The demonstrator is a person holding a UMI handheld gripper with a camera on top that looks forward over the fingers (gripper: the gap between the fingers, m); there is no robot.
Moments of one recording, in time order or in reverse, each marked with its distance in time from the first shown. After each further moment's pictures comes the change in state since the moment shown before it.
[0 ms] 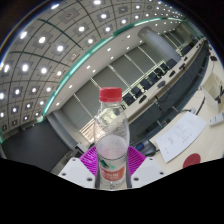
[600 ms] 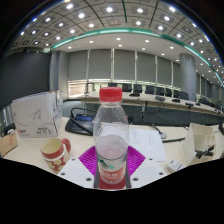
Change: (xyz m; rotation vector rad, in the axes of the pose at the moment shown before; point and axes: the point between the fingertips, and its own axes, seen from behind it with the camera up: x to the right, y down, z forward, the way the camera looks) arm 0.246 0.034 0.006 -0.223 0.150 -0.727
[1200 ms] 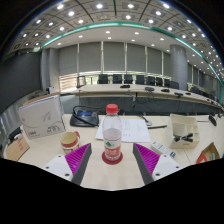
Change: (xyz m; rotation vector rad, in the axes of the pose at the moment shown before) arm -0.005 -0.010 -0.141 -0.116 0.087 0.072
